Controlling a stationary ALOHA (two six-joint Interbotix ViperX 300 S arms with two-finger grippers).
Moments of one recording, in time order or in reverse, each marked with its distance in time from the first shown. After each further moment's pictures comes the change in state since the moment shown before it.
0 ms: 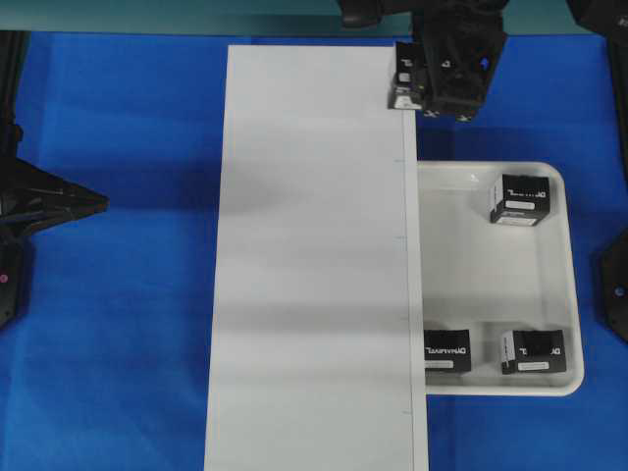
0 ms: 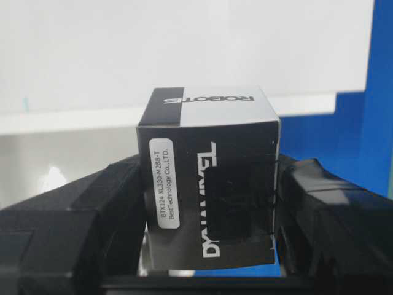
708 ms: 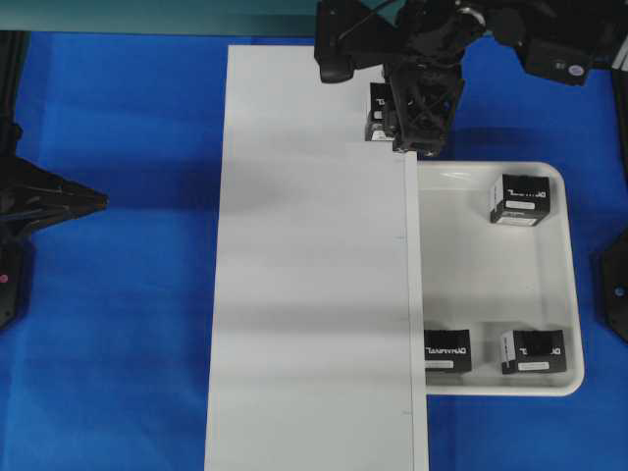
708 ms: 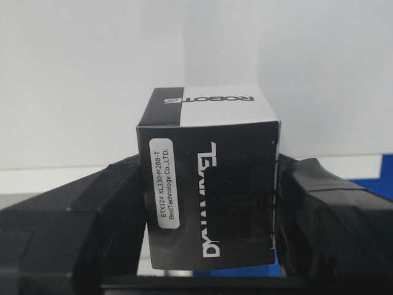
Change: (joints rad) left arm 0.000 -0.002 -0.006 0.000 -0.003 0.002; right arm 0.018 0.084 0.176 0.012 -0.249 -0.034
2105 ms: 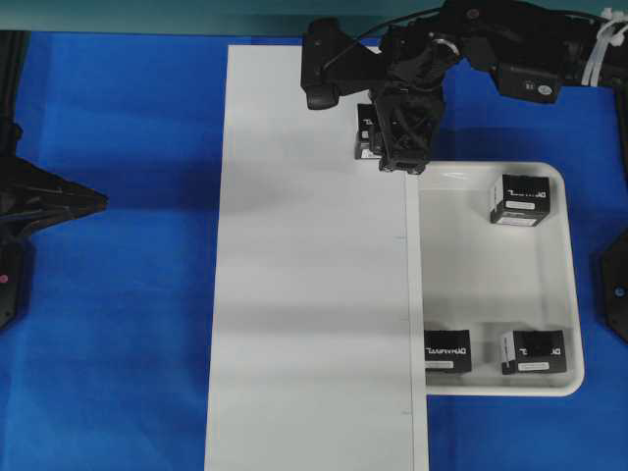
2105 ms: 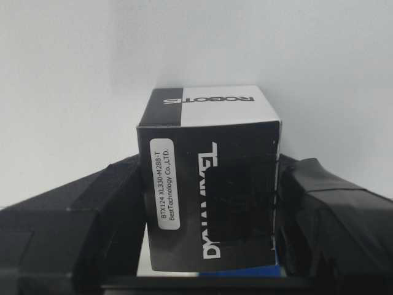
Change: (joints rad) left arm -0.002 0.000 0.000 0.000 0.002 -0.002; right arm 0.017 0.057 0.029 0.000 -0.069 0.002
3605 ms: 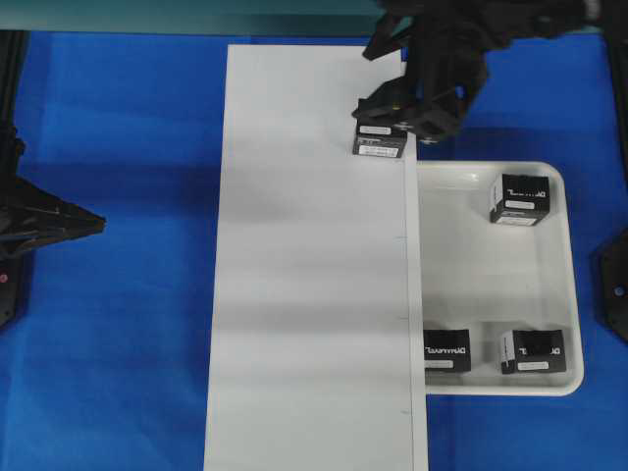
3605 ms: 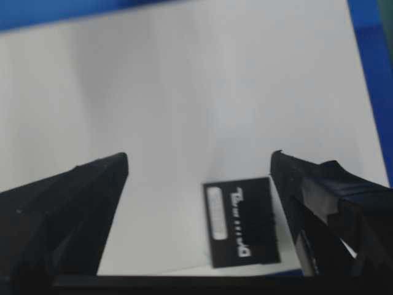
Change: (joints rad) left arm -0.064 0.005 0.000 0.000 -0.003 0.002; right arm 0.008 -0.345 0.060 0.196 -0.252 0.086
